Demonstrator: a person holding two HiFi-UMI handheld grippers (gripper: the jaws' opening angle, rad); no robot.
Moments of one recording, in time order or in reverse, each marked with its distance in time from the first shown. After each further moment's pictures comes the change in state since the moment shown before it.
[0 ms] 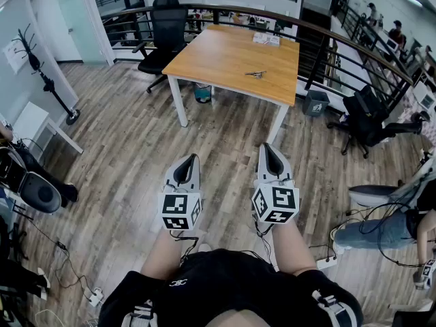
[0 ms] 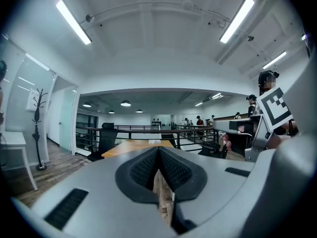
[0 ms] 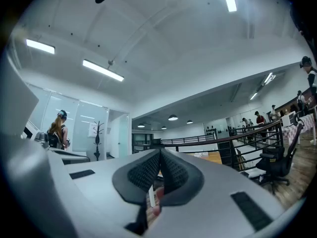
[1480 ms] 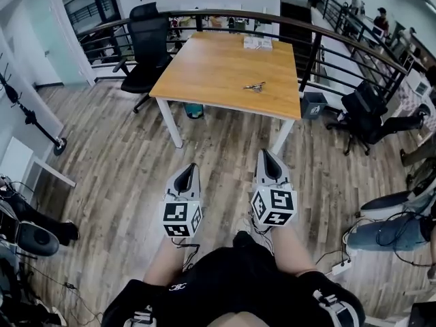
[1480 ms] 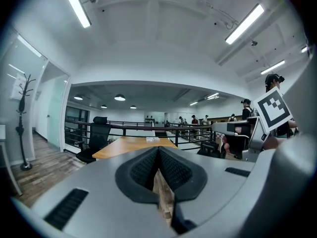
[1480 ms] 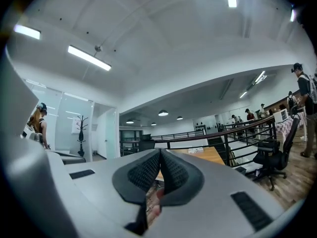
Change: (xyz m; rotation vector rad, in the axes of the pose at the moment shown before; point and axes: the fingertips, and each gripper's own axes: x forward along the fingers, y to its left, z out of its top) left arm 0.203 0.171 -0.031 -0.023 0.029 -0.102; right arm 0.247 0.013 -0.066 0.029 0.036 -0.128
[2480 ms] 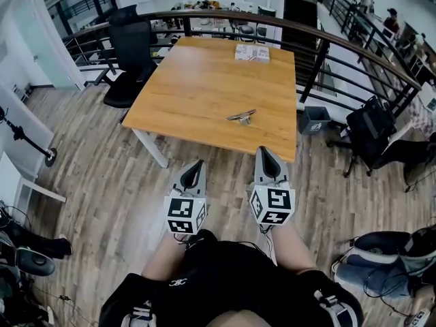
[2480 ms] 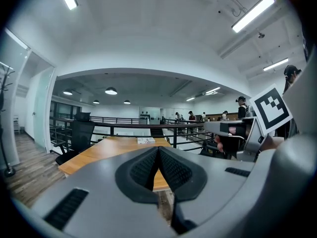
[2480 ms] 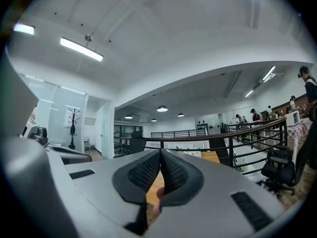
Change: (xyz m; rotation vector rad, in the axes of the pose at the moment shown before) left arm 0.438 -0.028 0.060 0.013 0.051 -0.054; right arm 0.355 -0.244 0.032 -0.051 0.046 0.026
